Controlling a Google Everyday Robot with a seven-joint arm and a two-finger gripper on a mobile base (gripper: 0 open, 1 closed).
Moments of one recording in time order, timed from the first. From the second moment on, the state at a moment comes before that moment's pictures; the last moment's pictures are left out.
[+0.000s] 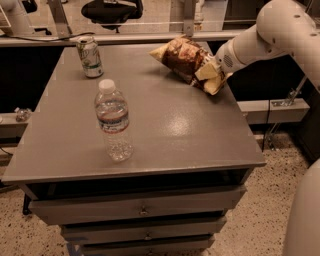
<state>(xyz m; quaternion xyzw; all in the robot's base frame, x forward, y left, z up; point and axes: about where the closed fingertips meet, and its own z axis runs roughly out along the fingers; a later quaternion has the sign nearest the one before) 0.740 -0.163 0.854 -0.39 0.84 0.12 0.36</state>
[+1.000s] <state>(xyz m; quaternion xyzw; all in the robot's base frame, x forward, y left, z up) 0.740 -0.163 0.856 -0.39 0.84 0.12 0.36</state>
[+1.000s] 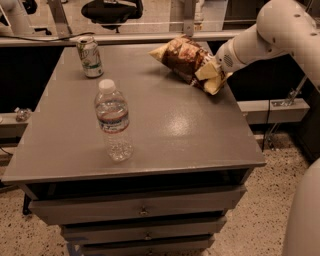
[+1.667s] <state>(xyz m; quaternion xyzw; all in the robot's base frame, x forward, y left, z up) 0.740 -0.163 0.856 -0.39 0.84 0.12 0.36</state>
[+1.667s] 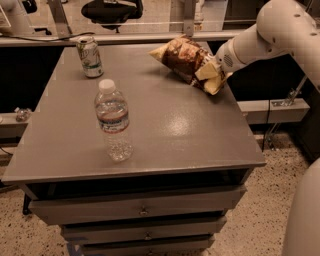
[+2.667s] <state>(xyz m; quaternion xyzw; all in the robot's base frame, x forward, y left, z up) 0.740 -0.162 0.856 -0.39 0.84 0.13 0.36</state>
